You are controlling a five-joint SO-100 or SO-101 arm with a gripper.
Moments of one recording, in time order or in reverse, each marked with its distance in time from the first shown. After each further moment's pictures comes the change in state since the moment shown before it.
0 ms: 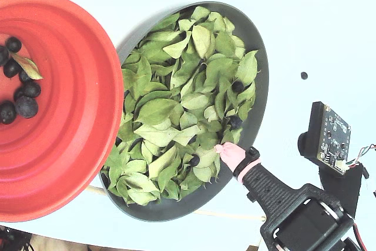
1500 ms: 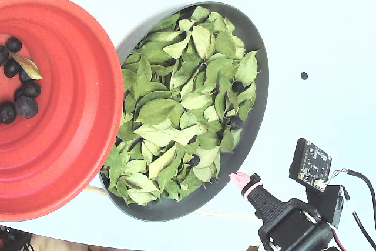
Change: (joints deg) arm 17.3 -6.9 3.3 -7.6 -11.3
